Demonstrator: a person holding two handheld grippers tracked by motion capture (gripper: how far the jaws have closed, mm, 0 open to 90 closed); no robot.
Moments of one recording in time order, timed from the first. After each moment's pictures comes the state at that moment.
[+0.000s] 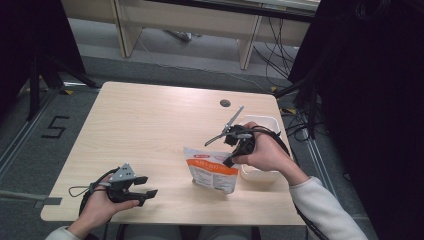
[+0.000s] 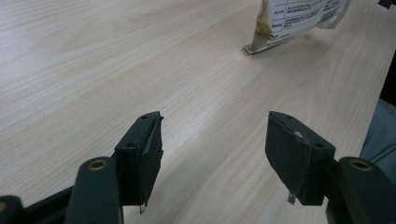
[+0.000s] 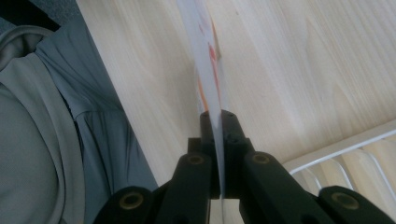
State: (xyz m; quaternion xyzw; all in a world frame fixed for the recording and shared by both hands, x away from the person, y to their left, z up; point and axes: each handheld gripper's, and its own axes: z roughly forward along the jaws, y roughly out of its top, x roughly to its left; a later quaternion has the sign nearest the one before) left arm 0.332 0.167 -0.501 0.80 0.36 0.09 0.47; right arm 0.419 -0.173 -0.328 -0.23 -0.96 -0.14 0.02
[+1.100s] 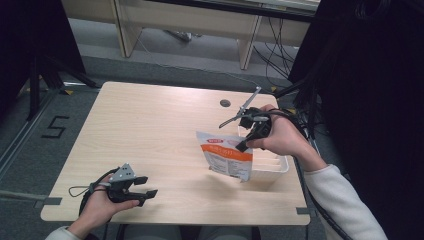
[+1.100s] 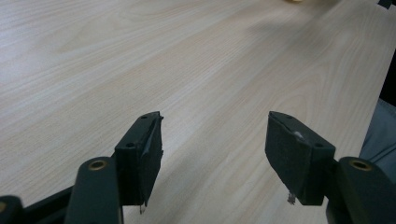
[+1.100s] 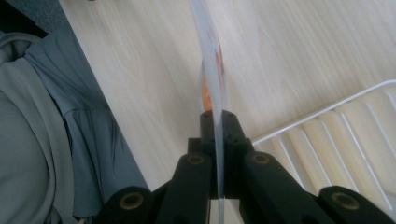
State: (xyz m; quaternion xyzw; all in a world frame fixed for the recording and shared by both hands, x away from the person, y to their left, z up) left arm 0.331 0.167 -0.501 0.80 0.36 0.08 0.47; right arm 0.434 -0.198 -0.281 -0.24 -0.96 -0.15 0.00
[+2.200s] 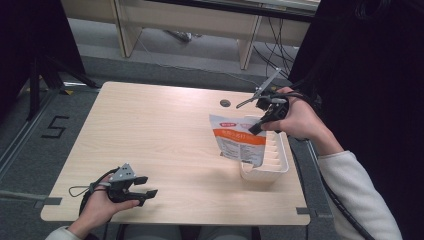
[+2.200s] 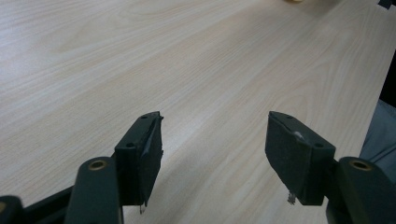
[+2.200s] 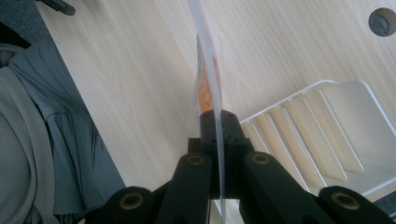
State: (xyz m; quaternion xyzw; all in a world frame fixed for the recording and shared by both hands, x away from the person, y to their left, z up) left arm 0.332 0.168 -0.501 0.81 0.36 0.08 0.46; right arm 0.457 -0.229 -0.248 -0.25 -0.95 -0.16 -0.03
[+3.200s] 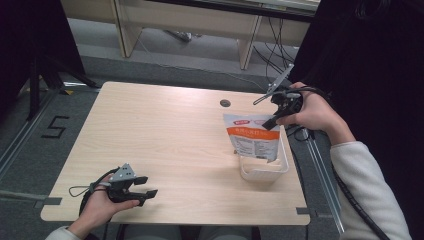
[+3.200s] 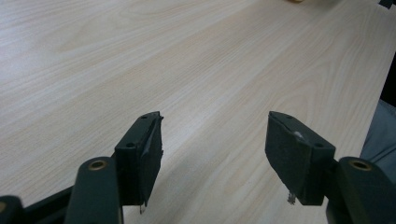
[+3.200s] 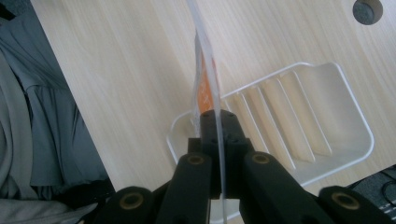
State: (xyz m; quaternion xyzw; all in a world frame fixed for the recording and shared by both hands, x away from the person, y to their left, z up) left arm 0.332 0.168 -0.501 0.81 0.36 0.08 0.46; right arm 0.481 -0.267 -0.247 -0.22 -0.96 -0.15 -0.03
